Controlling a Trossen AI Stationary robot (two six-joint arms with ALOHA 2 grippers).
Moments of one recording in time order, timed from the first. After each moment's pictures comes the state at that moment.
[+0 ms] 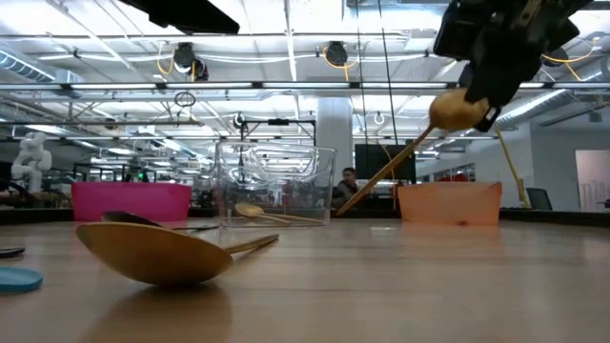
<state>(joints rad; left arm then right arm) -0.21 1.07 0.76 -0.05 -0.34 0.23 0.03 1.04 0.59 -0.28 -0.40 0.44</state>
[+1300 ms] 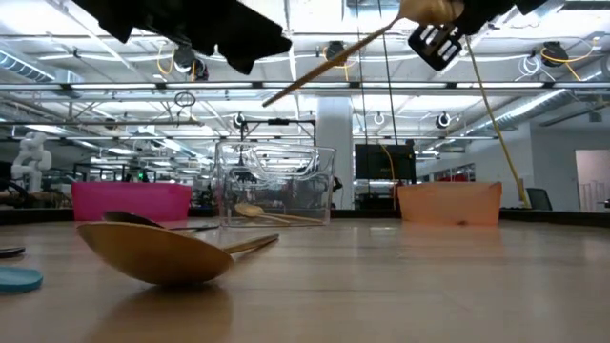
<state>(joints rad) -0.12 1.39 0.75 0.30 0.16 0.13 0.08 1.13 0.79 -0.22 -0.52 0.24</state>
